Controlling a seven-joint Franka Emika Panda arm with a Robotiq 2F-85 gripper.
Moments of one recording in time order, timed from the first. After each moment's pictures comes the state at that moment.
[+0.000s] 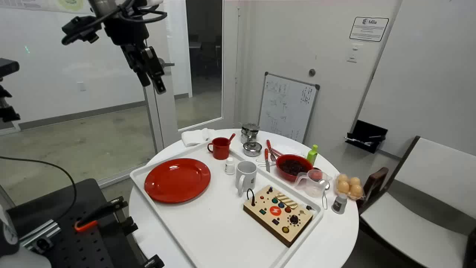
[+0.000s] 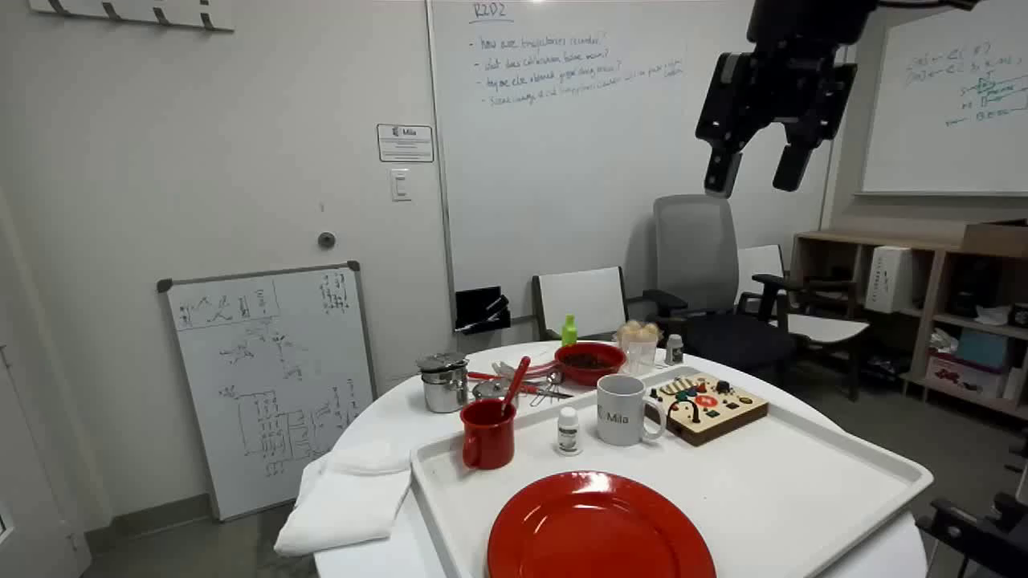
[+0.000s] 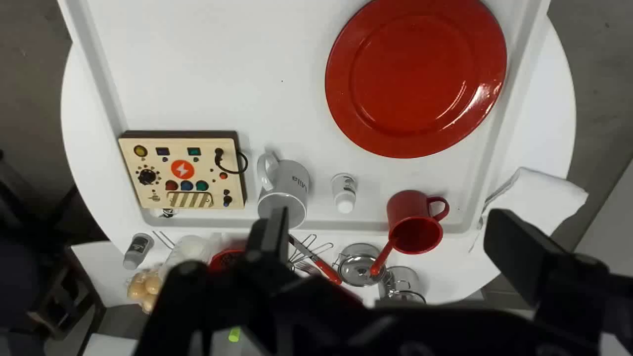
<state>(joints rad) 0.11 -0.65 0.32 -2.80 0.06 2.41 0.35</state>
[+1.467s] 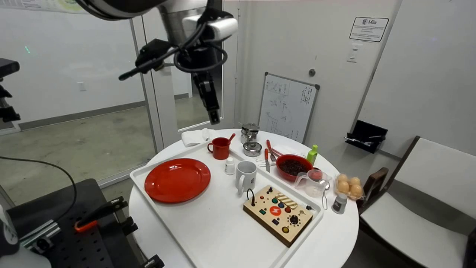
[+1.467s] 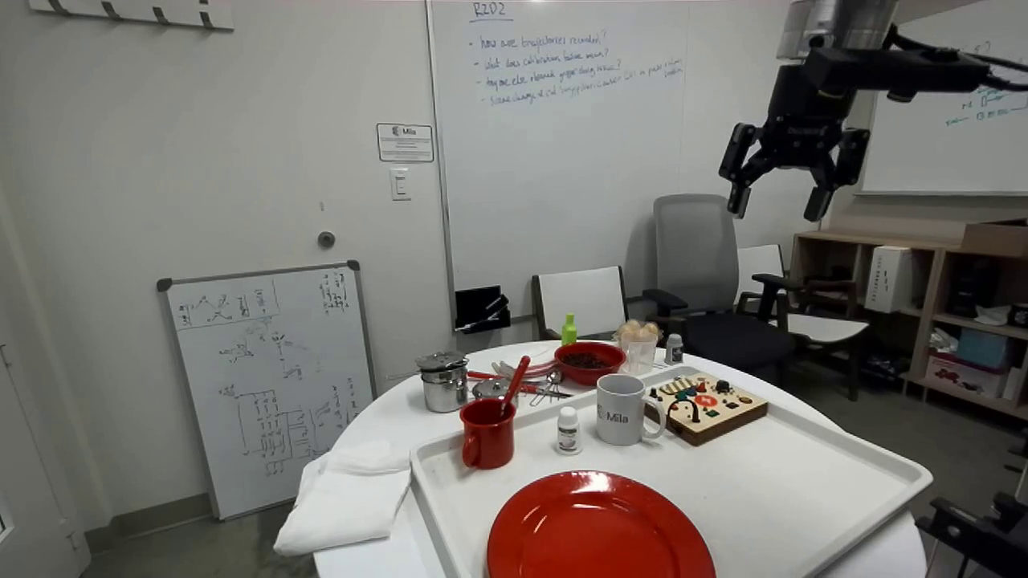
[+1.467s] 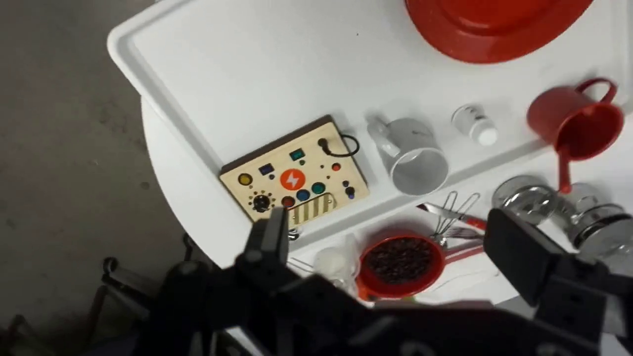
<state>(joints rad) -0.19 -0.39 0.17 -2.73 0.02 2.58 0.45</state>
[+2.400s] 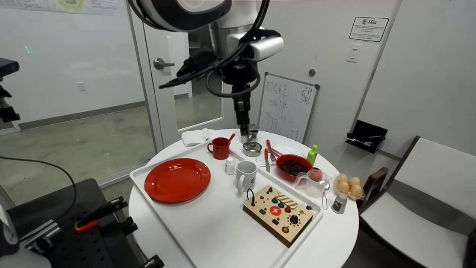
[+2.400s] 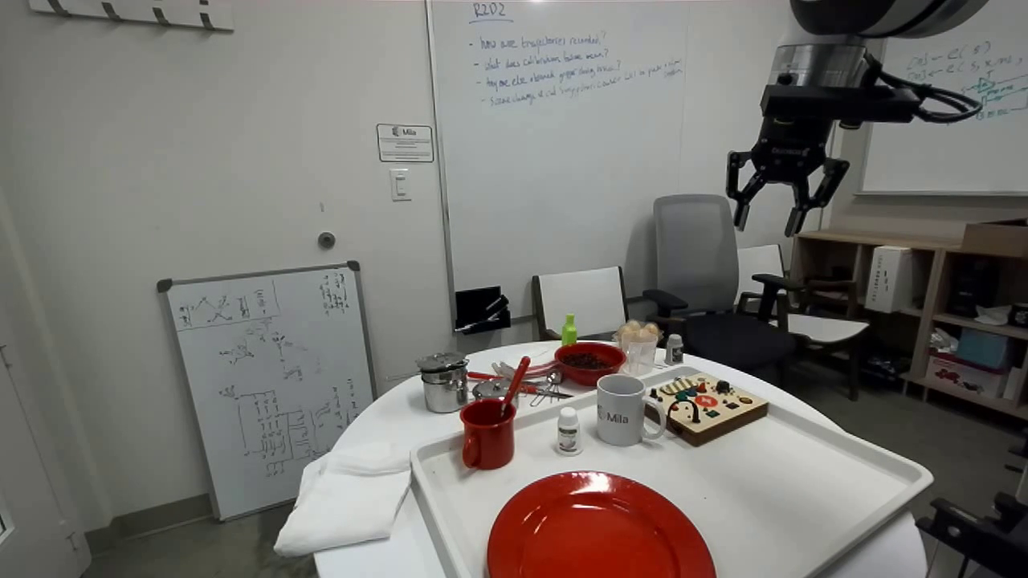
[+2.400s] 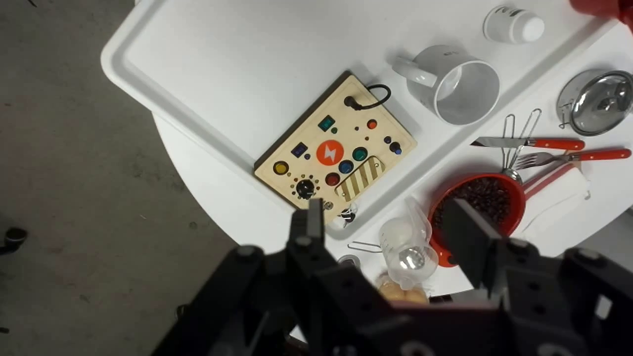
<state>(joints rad) -0.25 -0.18 0.09 -2.57 0.01 2.61 0.62</state>
